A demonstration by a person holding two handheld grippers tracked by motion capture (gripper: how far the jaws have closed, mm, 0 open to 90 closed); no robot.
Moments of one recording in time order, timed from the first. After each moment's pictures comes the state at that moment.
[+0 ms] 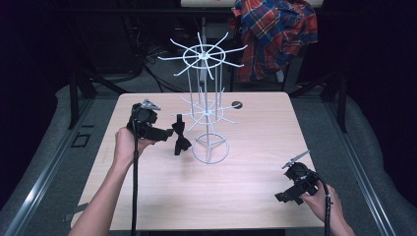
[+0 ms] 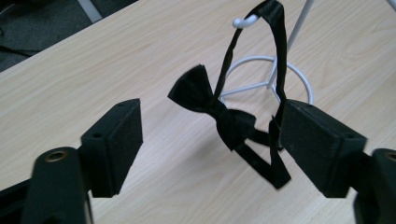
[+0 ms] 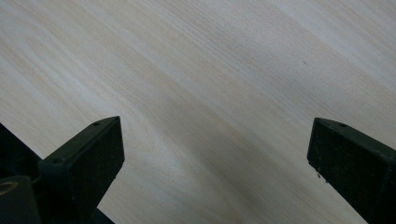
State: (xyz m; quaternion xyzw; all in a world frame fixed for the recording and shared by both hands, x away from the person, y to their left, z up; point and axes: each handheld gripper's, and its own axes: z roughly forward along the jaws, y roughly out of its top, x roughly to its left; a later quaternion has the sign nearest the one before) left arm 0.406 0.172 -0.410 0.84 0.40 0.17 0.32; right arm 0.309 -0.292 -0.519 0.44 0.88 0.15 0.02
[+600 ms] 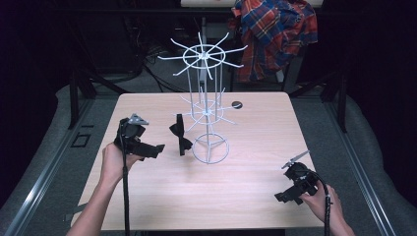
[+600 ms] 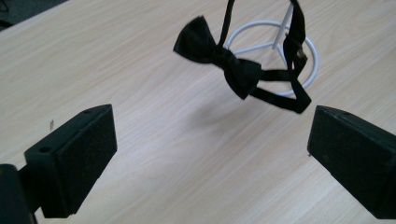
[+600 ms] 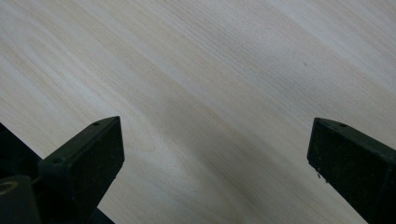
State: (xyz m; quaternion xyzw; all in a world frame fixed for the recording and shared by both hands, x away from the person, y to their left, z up) left arm 0.370 0.200 -0.429 0.84 0.42 0.17 0.31; right arm 0.308 -0.290 -0.519 0.45 0.88 0.15 0.03
